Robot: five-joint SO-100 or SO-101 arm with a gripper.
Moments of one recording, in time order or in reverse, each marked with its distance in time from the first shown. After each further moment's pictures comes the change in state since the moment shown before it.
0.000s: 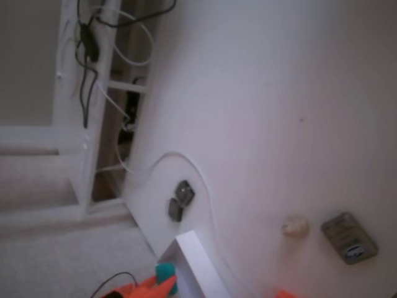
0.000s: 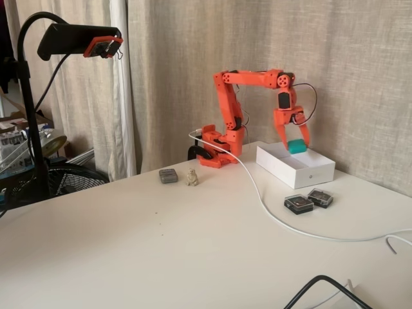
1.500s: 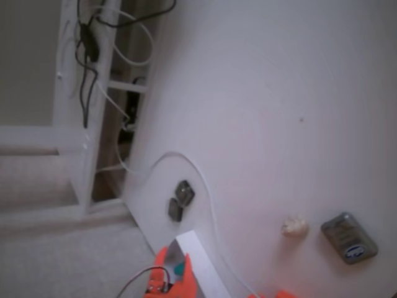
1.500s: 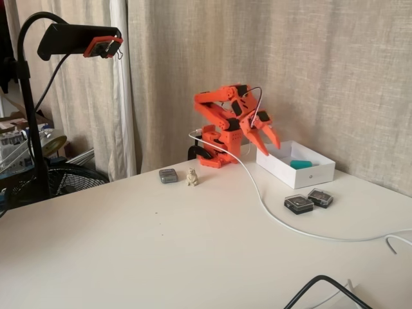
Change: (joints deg) arm 23.6 60.8 46.5 -15.2 17.1
